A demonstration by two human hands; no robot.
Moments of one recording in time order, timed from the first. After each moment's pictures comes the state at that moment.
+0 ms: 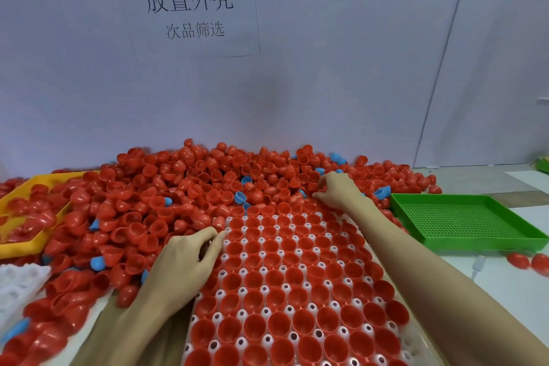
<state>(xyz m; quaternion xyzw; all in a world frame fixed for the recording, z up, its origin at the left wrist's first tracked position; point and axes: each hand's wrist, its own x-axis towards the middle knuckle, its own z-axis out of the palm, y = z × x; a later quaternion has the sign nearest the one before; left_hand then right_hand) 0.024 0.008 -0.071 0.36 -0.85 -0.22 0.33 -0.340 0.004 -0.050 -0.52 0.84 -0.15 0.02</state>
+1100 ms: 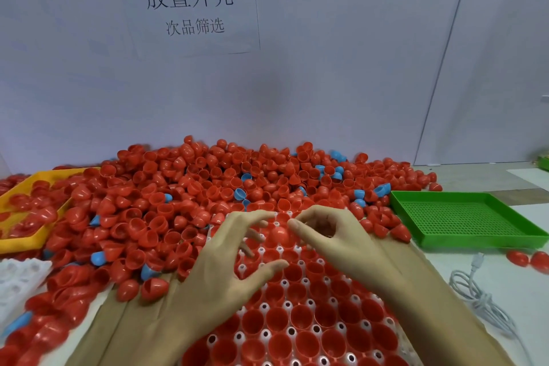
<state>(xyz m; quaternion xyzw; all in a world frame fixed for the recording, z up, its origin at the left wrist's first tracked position) -0.006 0.065 -0.054 0.20 -0.86 -0.24 0.40 -0.220 0.149 -0.028 -0.58 0.62 -0.48 0.22</state>
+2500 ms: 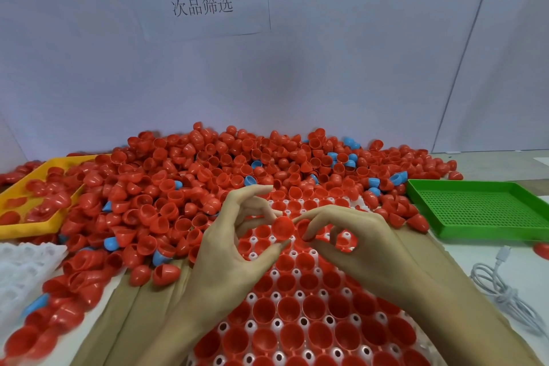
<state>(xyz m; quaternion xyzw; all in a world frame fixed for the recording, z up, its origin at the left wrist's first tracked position) -0.010 0.071 -0.050 0.17 -0.77 -0.38 0.48 -0.225 0.165 -0.039 -0.72 0.53 -0.44 0.04</state>
